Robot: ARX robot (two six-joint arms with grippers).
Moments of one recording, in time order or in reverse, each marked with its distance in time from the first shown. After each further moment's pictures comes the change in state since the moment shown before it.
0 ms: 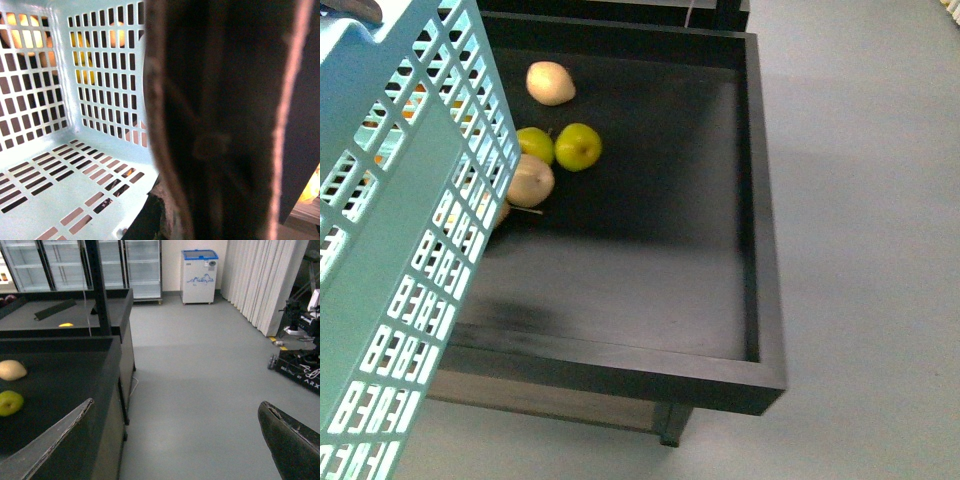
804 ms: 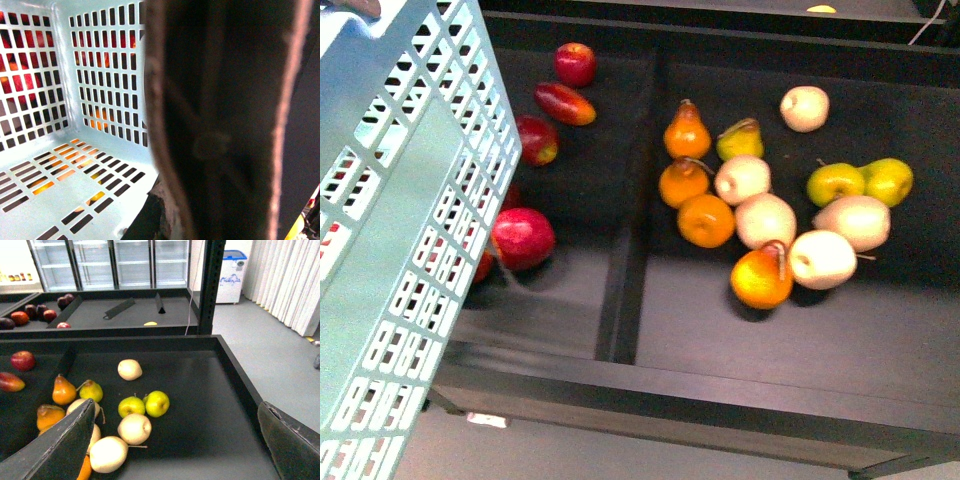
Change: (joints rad) left arm 0.000 0.000 0.000 -0.001 0.000 0.000; right arm 0.000 -0.001 0.000 0.000 0.002 0.000
